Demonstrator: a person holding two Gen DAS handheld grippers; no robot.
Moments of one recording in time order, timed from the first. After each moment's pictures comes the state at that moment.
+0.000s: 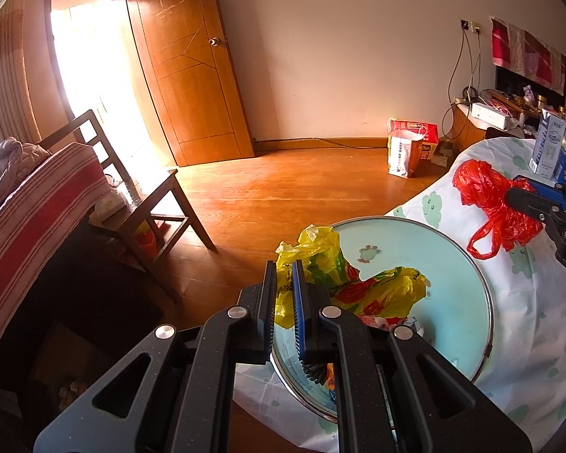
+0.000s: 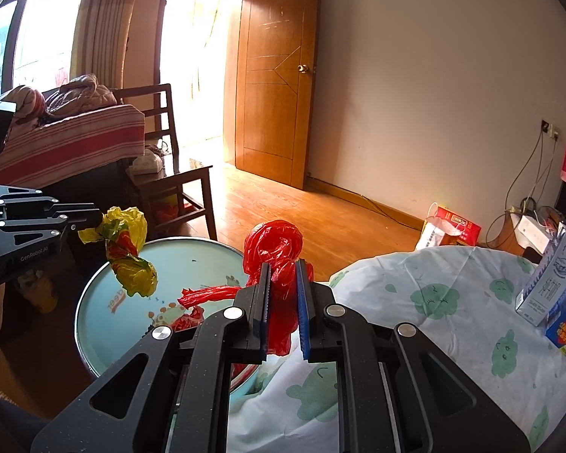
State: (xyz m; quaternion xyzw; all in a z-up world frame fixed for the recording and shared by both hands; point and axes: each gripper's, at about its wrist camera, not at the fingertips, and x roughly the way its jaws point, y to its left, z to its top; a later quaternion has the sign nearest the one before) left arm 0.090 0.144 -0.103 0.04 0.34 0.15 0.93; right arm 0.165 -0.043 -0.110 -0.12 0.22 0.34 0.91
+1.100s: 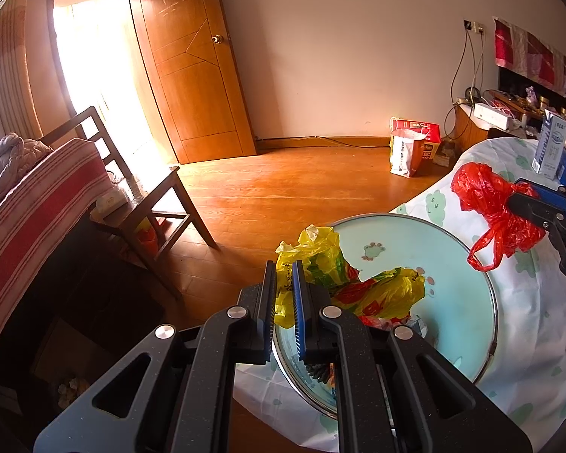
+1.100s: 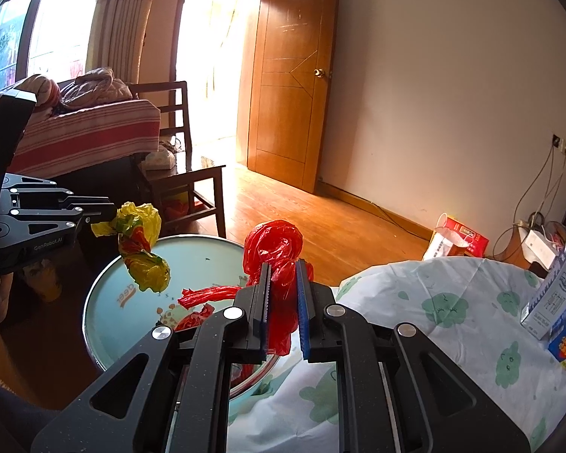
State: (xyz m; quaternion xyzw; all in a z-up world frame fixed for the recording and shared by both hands) left arm 0.092 0.147 -0.105 0.04 0.35 0.16 0.92; right arm 0.157 -0.036 -0.109 -0.14 0.21 0.36 0.90
